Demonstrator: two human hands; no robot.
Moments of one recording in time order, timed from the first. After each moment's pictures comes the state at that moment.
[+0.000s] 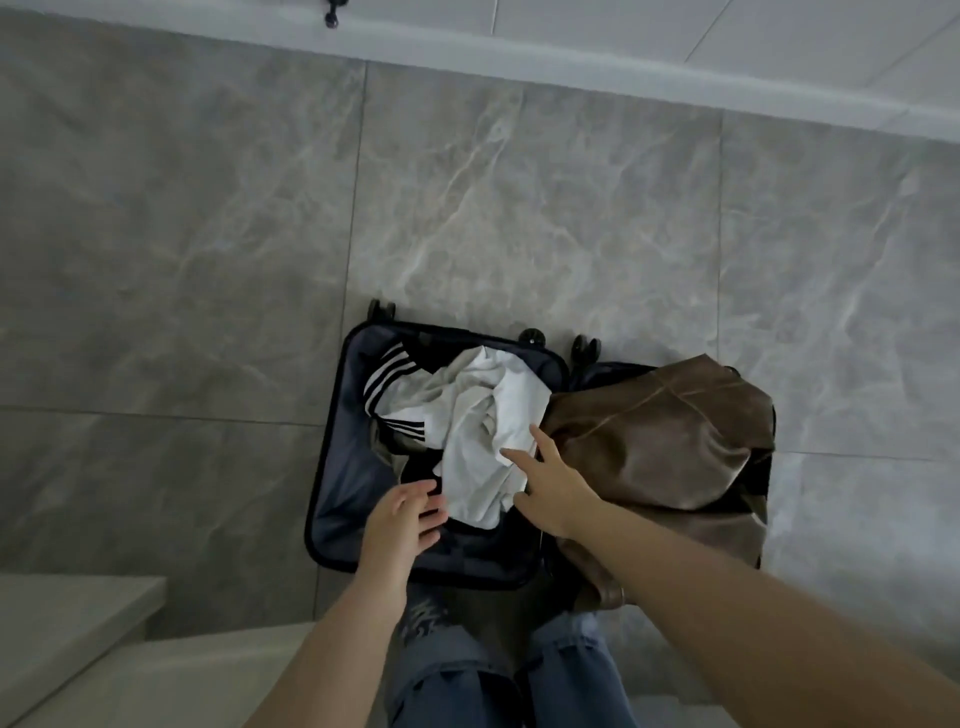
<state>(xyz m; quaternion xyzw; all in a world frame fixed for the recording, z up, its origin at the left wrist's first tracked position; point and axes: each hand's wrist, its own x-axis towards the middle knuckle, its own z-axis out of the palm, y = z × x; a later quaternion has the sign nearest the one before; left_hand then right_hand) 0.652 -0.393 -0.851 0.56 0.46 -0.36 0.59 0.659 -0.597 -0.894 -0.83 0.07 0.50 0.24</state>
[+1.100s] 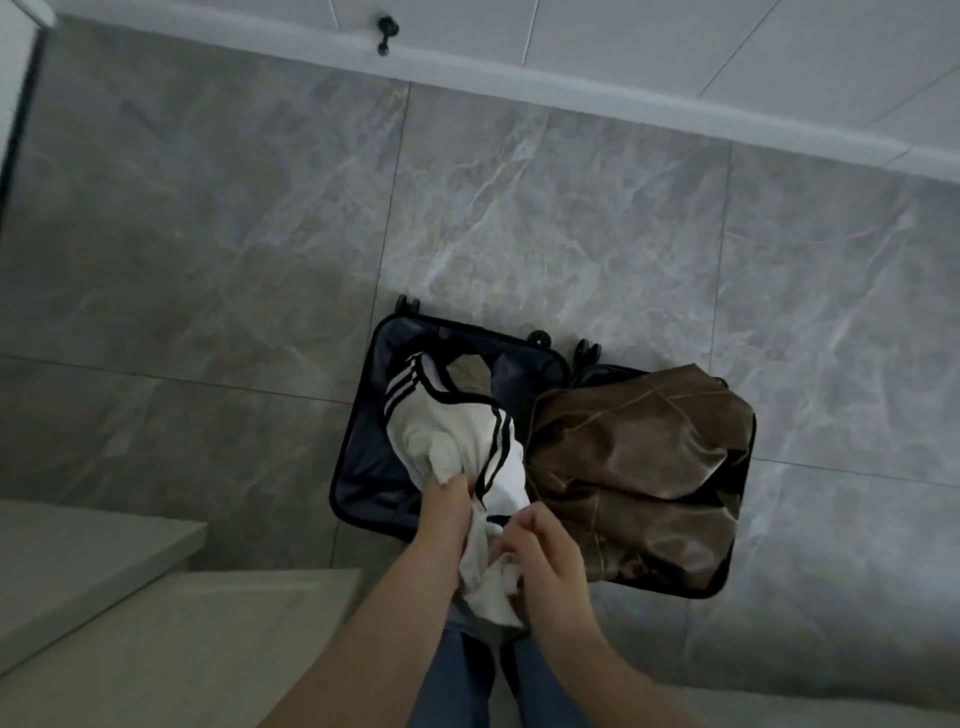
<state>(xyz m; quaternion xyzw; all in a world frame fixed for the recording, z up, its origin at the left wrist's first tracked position) 0.652 -0.438 -0.771 0.55 0.50 -0.36 0.56 0.576 -0.536 -0.722 -0.63 0.36 0.23 0.65</state>
